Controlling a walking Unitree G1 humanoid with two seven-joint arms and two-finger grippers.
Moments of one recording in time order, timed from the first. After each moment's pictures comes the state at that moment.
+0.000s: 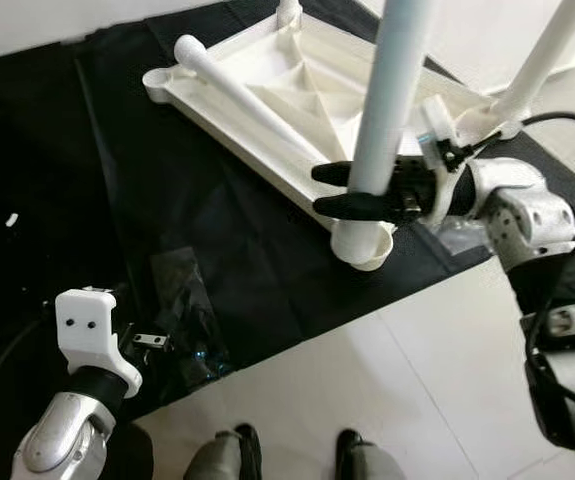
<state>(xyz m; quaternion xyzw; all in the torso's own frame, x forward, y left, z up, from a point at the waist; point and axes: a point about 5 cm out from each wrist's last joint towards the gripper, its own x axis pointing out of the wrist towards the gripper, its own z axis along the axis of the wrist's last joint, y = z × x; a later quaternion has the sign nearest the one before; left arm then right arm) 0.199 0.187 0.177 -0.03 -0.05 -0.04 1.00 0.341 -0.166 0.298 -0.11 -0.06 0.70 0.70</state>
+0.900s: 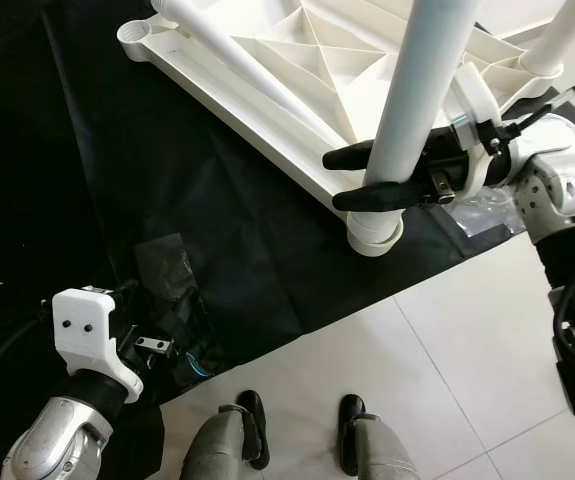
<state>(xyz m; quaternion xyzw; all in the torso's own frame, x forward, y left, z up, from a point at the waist) 0.190 0.183 0.185 -0.04 -0.05 -0.08 0.99 0.337 -0.164 0.333 -0.20 -0.11 0.72 0.66</state>
